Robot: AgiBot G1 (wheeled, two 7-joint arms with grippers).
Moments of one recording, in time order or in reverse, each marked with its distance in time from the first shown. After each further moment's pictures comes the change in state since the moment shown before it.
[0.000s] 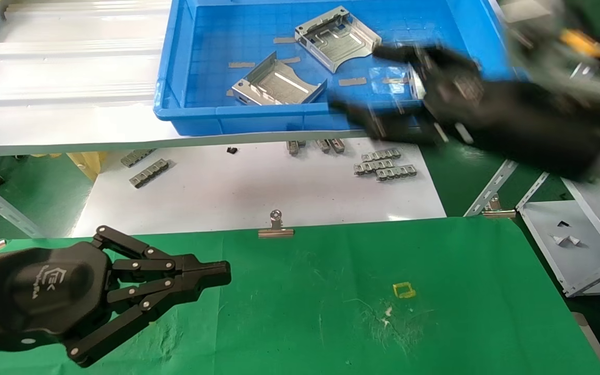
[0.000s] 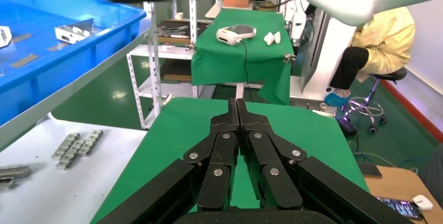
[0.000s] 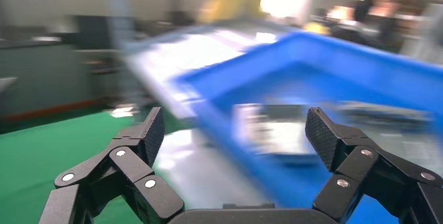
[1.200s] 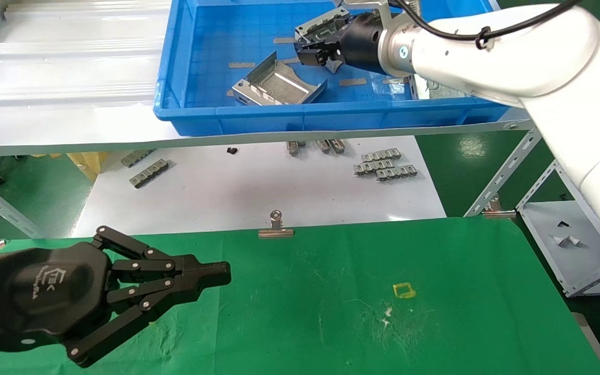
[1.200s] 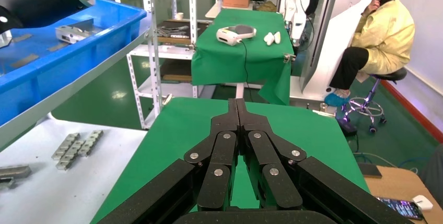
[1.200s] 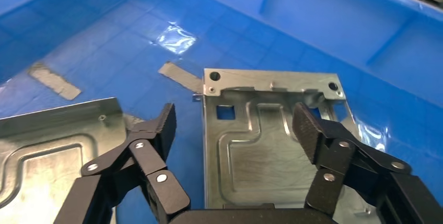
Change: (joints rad) left arm 0.000 0.000 0.000 0.000 0.000 0.000 0.000; right arm 0.521 -0.531 -0.614 -0.672 -0.577 0.537 0.467
